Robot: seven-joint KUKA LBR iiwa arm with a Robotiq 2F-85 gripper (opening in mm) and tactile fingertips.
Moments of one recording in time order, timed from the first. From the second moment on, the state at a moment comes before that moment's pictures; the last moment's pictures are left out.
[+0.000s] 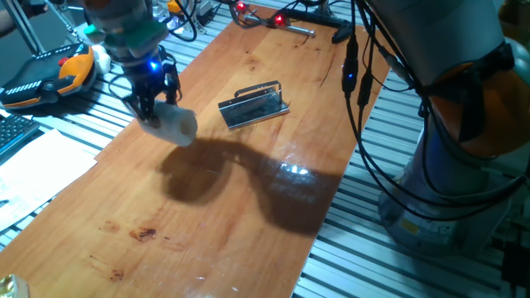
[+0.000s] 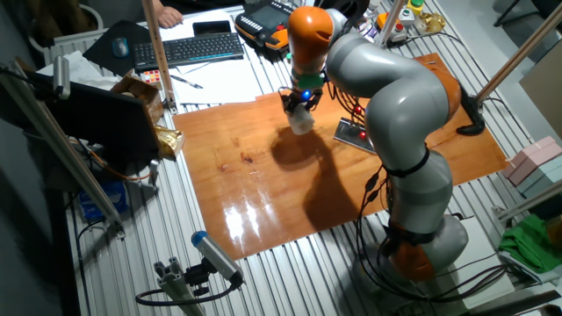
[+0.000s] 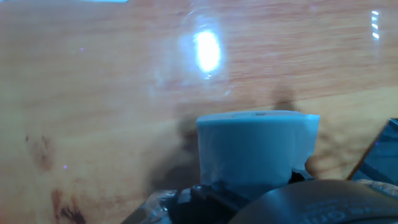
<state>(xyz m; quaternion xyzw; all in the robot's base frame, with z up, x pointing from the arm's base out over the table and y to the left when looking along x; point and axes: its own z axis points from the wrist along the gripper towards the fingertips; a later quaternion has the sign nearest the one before) 0.600 0.102 0.165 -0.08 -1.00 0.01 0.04</state>
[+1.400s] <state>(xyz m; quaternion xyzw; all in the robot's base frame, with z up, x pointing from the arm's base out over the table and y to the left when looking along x) 0.597 0.066 0.165 -0.31 -0.95 -0.03 0.02</state>
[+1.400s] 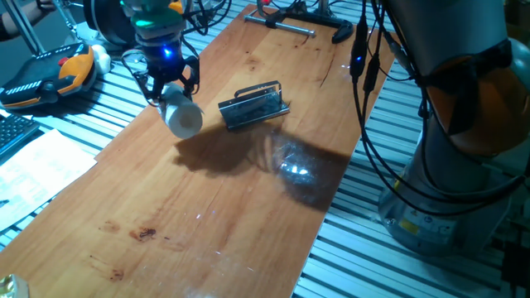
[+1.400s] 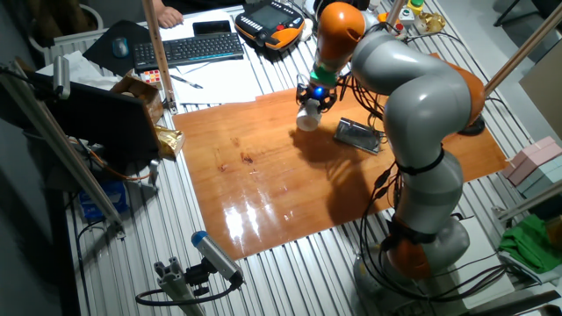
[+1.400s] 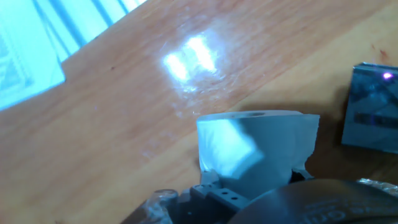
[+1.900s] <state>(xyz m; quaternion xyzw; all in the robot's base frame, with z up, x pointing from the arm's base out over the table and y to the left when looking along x) 0.599 0.071 0.168 -0.39 -0.92 -0.03 0.00</state>
